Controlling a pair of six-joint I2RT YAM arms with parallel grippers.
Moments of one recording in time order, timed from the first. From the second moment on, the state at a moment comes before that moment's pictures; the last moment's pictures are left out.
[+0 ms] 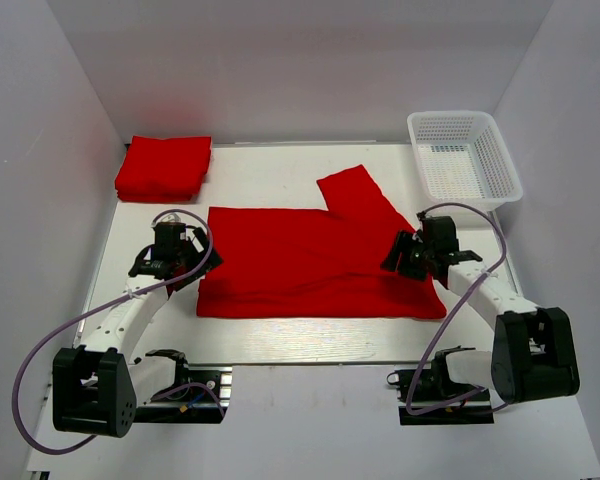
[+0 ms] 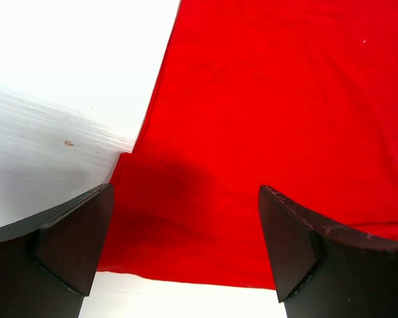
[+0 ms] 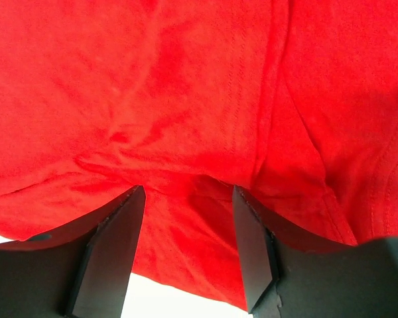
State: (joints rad) left arm -0.11 1.09 0.63 -0.42 -0.02 -0.61; right arm 0.18 1.25 0.63 -0.28 -0.23 0.43
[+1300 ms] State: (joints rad) left arm -0.11 1.09 0.63 -0.42 -0.02 -0.61; right arm 0.18 1.40 0.63 -0.16 -0.27 0.44
